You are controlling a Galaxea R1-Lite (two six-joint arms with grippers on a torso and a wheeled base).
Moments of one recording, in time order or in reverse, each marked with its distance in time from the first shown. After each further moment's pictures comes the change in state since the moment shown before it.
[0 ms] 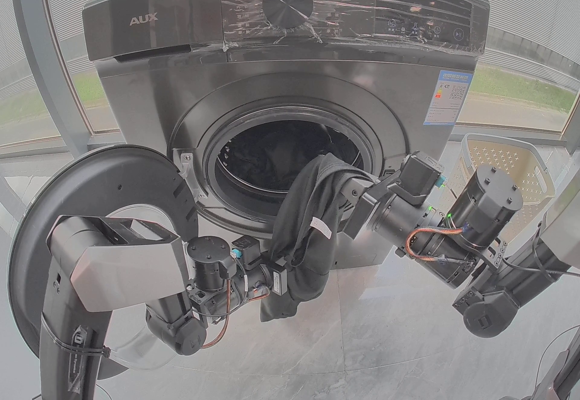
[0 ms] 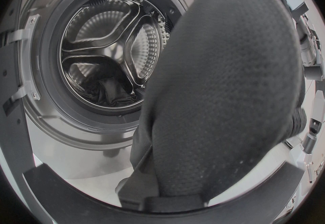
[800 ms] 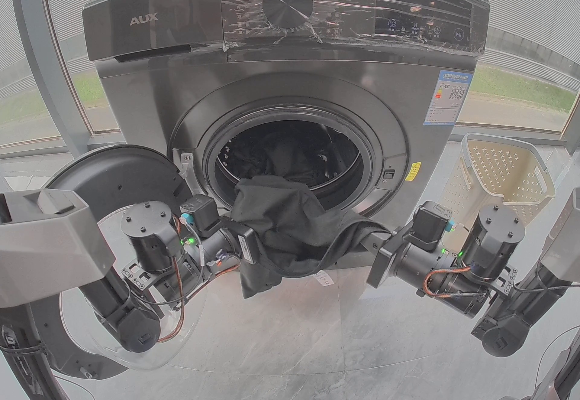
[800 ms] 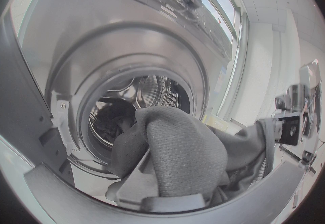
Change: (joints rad) left arm 0.012 -0.357 0.189 -0.001 0.088 -0.026; right arm -0.036 -0.009 0.234 -0.016 0.000 -0.040
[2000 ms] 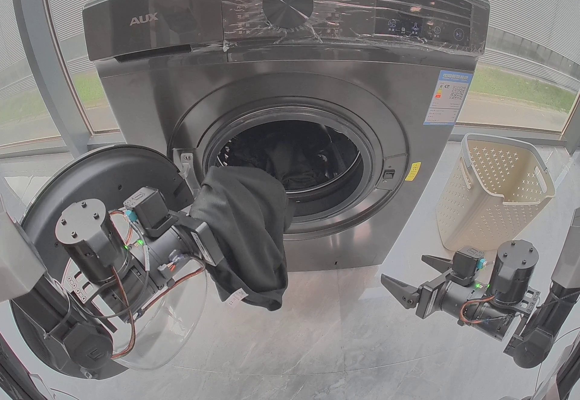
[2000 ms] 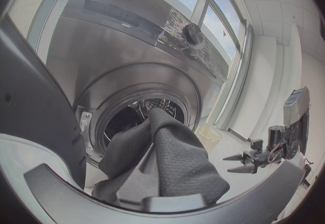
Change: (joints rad) left arm 0.006 -0.256 0.191 0.001 0.023 -0.096; right arm -0.138 -0.017 0.330 -0.001 -0.125 -0.013
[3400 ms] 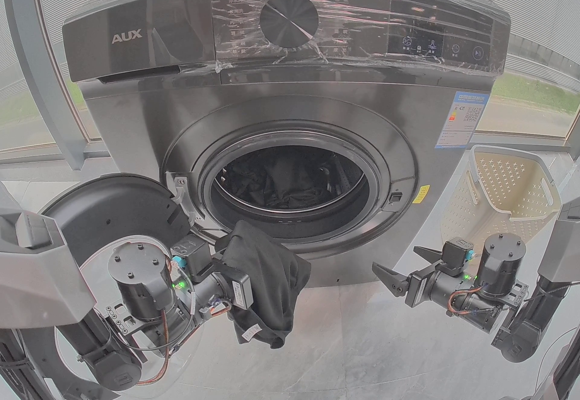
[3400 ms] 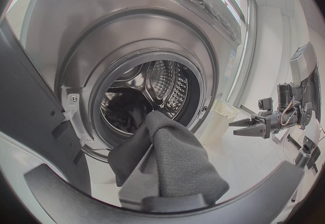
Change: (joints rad) left arm -0.133 0.147 0.050 0.000 0.190 0.130; right arm -0.009 0.062 -0.088 -0.001 -0.006 0.013
